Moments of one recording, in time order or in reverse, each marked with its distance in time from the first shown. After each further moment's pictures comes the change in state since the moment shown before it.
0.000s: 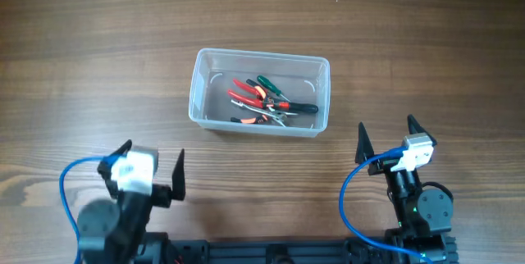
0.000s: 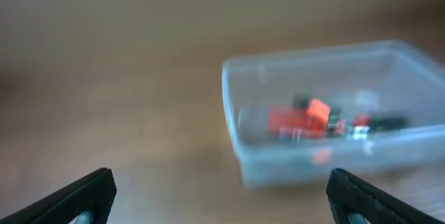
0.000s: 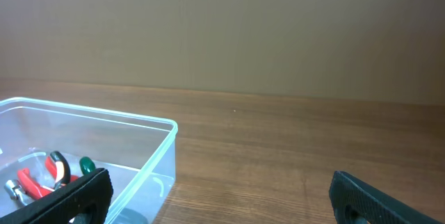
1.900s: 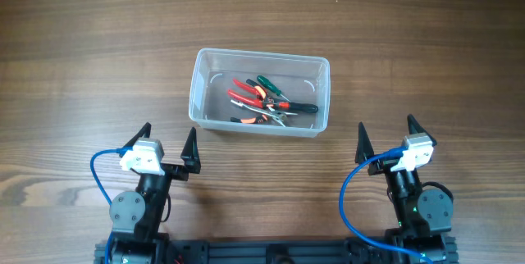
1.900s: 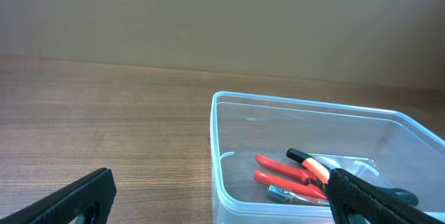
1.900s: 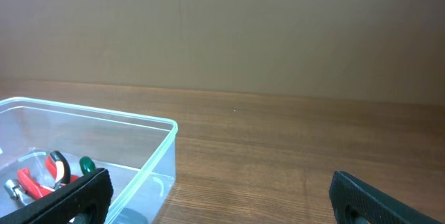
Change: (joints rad) left arm -0.052 -0.082 -0.491 0.642 -0.039 -0.274; right arm 0.000 0.001 0.000 0.000 0.000 0.000
